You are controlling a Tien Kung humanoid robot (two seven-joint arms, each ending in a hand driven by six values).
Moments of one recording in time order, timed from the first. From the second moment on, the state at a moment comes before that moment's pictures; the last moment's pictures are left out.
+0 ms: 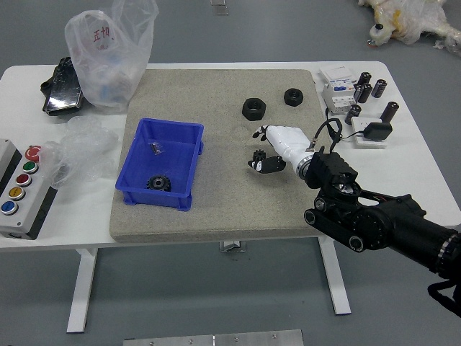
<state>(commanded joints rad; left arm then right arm) -0.20 0.16 -0.96 -0.28 1.43 -0.14 0.27 0.82 -0.16 0.33 0.85 -1.68 -0.30 -0.25</state>
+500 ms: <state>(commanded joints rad) -0.20 0.16 -0.96 -0.28 1.43 -0.14 0.28 0.82 -0.14 0.27 0.82 -1.67 -0.32 -0.24</state>
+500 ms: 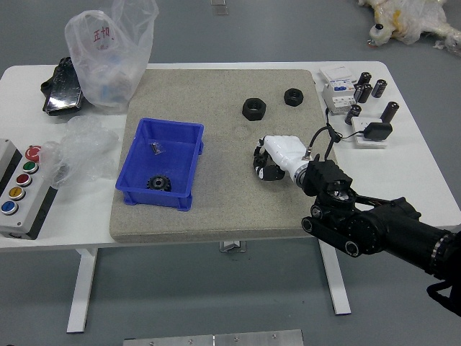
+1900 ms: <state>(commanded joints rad) -0.20 0.16 -0.98 -0.29 1.45 -0.15 0.28 0.85 -0.04 0.27 1.19 -1.88 -0.30 -0.29</state>
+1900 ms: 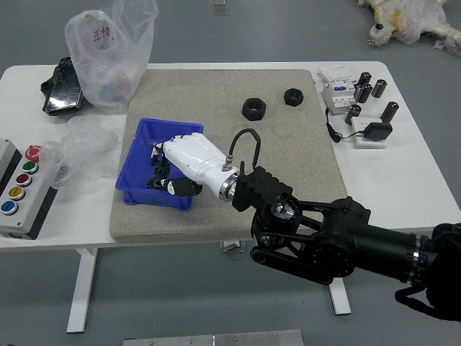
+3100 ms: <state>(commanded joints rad) -0.19 0.16 -0.95 -0.28 1.41 -0.13 0.26 0.48 -0.33 0.87 1.43 -1.40 -0.31 0.06</state>
